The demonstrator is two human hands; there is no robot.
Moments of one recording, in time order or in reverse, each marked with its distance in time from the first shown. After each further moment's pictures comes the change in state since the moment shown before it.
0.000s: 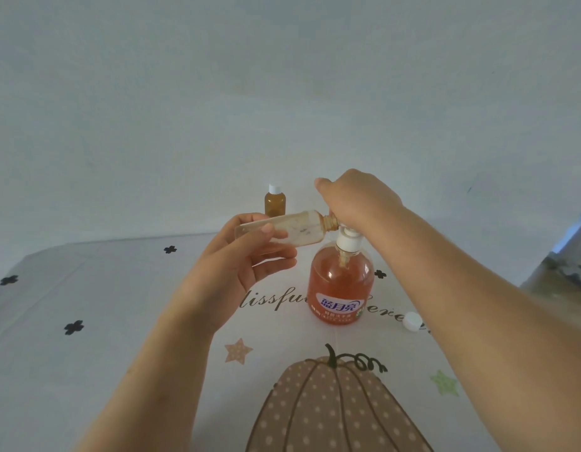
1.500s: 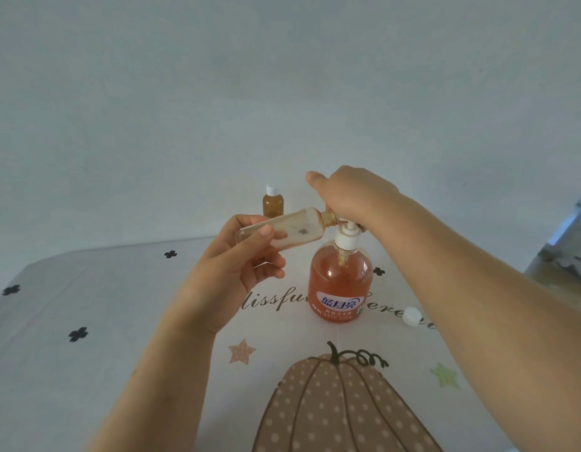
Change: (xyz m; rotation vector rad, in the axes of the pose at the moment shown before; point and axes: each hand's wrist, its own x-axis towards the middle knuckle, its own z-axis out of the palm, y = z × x) left_hand -0.002 -0.002 -0.004 0.044 -0.032 0.037; right_hand -0.015 -0.009 -0.015 -0.105 -0.085 -0.030
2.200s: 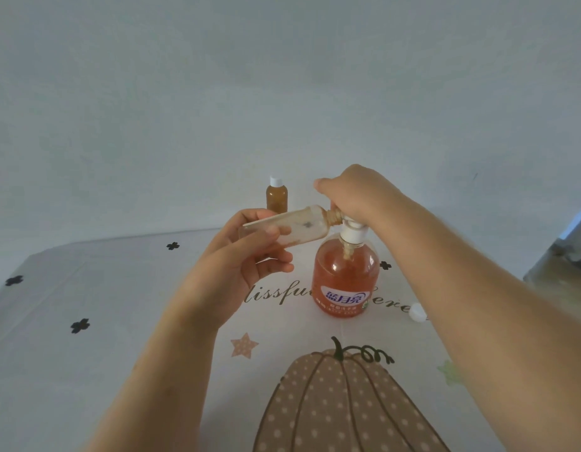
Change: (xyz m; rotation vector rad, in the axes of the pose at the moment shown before) left_hand 0.003 -0.002 -0.002 0.005 -0.003 -0.042; right_hand 0.017 0.013 0.019 0.208 -0.002 0.024
